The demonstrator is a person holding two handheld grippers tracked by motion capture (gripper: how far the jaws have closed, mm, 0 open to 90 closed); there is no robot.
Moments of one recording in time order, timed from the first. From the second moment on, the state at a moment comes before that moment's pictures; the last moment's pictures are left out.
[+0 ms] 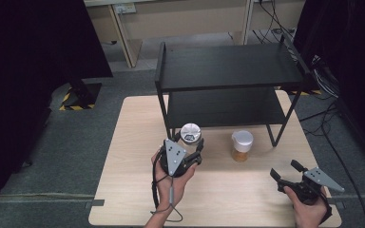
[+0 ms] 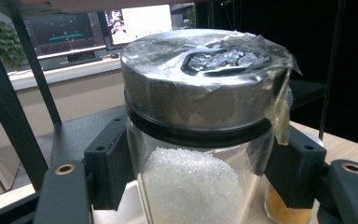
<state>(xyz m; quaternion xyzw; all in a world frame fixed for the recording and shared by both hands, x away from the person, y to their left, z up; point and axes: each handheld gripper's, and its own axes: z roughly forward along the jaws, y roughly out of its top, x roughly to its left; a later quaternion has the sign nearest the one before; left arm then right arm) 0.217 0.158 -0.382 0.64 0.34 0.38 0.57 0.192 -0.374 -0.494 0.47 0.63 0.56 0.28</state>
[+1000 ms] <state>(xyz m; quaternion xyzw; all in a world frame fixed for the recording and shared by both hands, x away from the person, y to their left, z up) 0.223 0.169 -0.310 0.63 0.34 0.40 0.57 0.192 -0.374 -0.493 0.47 0.63 0.56 0.28</state>
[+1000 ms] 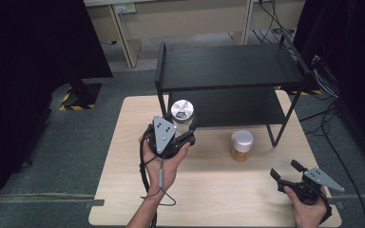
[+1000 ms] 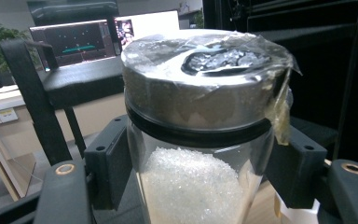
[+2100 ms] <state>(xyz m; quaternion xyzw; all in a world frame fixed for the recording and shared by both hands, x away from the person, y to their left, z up) 0.239 0.158 -0.253 0.61 0.34 0.41 0.58 0.192 -0.374 -0.494 0.47 0.62 0.56 0.28</state>
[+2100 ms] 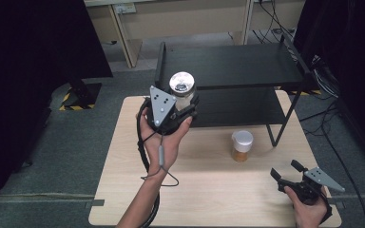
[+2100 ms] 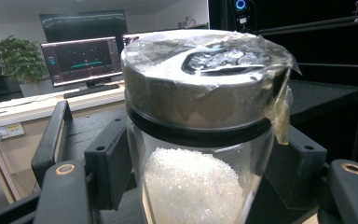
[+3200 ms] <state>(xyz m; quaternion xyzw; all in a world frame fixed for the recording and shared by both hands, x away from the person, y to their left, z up) 0.286 0.142 -0.210 0.60 0.39 0.43 0.55 0.192 -0.375 -0.494 0.47 0.62 0.56 0.28</state>
